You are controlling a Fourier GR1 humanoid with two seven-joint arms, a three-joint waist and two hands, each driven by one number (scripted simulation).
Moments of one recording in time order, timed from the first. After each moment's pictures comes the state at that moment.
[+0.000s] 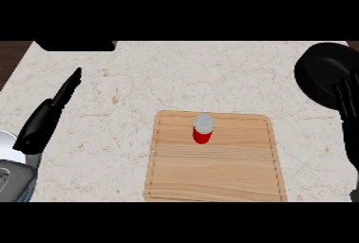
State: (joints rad) left arm -0.25 0.62 -0.29 -1.46 0.09 0.16 -0.14; right arm -0.04 -0.47 0.00 -1.69 -0.40 -0.17 -0.16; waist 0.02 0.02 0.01
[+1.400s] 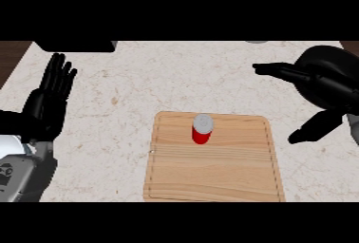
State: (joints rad) left arm -0.27 0.39 -0.08 -1.51 0.34 0.25 -0.02; right arm -0.56 -0.73 0.31 -1.40 0.15 0.38 -0.37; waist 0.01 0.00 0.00
